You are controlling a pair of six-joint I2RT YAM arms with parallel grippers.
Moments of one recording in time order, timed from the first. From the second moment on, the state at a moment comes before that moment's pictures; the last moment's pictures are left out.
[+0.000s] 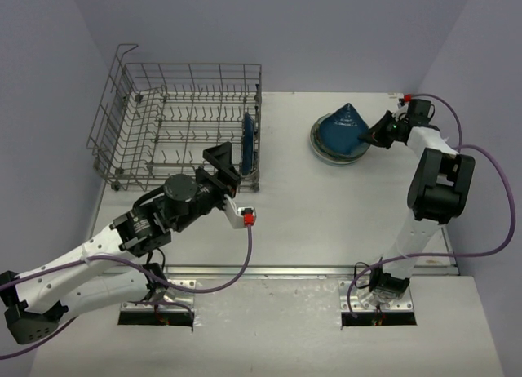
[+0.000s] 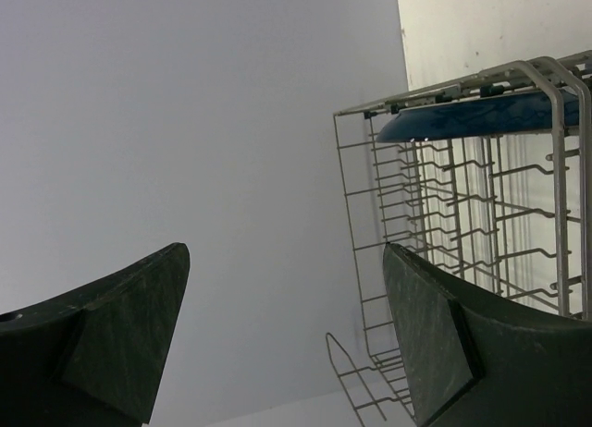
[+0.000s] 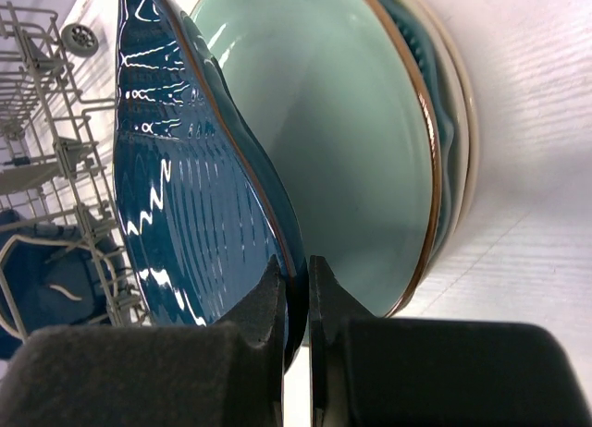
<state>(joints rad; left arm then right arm) -0.93 0.80 0.86 -0.29 -0.28 1.54 -0.28 1.97 1.38 -0.26 -0.57 0.47</state>
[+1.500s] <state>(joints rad) -0.37 1.42 1.45 -0.69 0.23 -0.02 -0.28 1.56 1.39 -0.37 -0.47 0.21</state>
